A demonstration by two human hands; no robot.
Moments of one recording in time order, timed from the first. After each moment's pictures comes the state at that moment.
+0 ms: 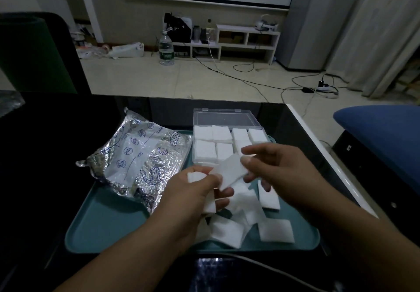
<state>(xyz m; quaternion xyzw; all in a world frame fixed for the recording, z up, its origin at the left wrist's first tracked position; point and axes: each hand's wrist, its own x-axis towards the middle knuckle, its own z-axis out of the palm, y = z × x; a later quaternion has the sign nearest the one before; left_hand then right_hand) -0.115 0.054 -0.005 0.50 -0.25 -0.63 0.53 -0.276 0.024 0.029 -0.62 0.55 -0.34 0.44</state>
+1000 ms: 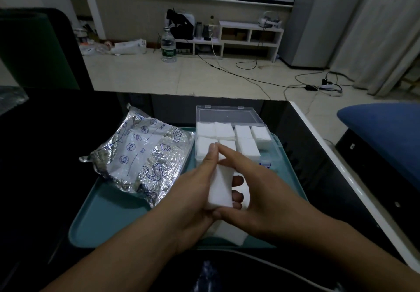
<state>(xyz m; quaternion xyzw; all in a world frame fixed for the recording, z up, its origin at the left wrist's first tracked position) -0.113 0.051 -0.002 0.41 -0.25 -0.74 0.48 -0.255 0.043 0.010 -0.84 0.42 -0.22 0.27</state>
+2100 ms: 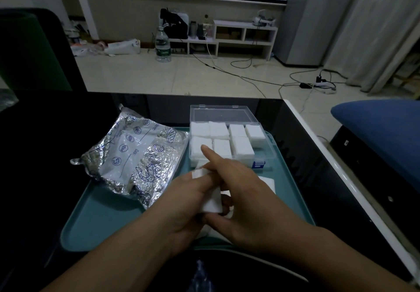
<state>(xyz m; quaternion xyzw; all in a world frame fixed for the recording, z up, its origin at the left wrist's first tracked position) -0.116 0.056 -0.004 0.41 -0.30 -0.71 0.49 -0.247 0.048 -0.008 -0.88 0.38 -0.23 0.17</state>
